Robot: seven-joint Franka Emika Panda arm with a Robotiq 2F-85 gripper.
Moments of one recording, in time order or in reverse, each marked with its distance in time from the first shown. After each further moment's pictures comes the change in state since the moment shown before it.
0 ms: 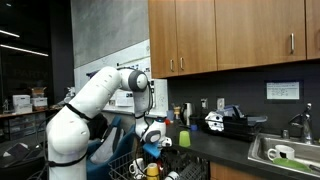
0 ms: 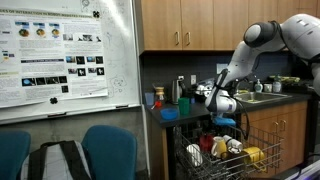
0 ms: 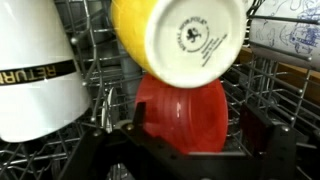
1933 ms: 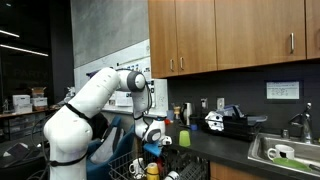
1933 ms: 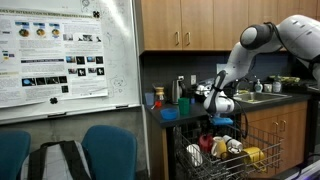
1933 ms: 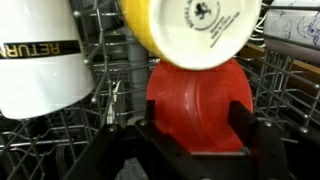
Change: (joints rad) arm 0.106 0.019 -0.097 0.052 -0.077 -0.023 0.074
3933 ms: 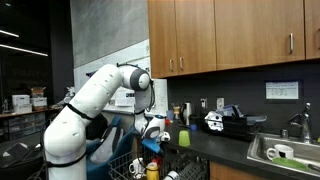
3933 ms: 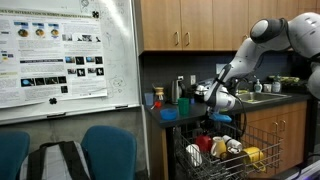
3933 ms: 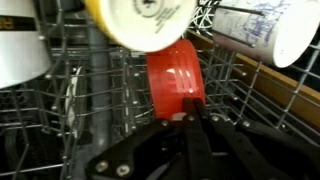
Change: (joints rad) arm -0.272 -0.040 0.291 -0.061 0.011 0.026 -0.165
